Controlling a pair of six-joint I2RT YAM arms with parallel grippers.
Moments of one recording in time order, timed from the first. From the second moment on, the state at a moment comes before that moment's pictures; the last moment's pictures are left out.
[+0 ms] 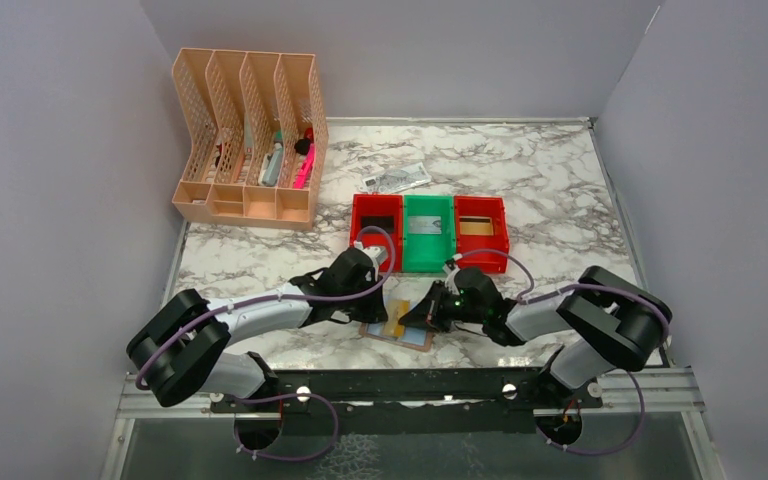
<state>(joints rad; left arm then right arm) -0.83 1.33 0.54 -0.08 0.20 -0.60 0.82 1.56 0.29 0.72 -0.34 1.26</state>
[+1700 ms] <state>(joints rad) -0.84 1.22 0.53 -0.14 0.11 -0.58 0.82 1.20 0.27 0.42 -0.19 1.20</state>
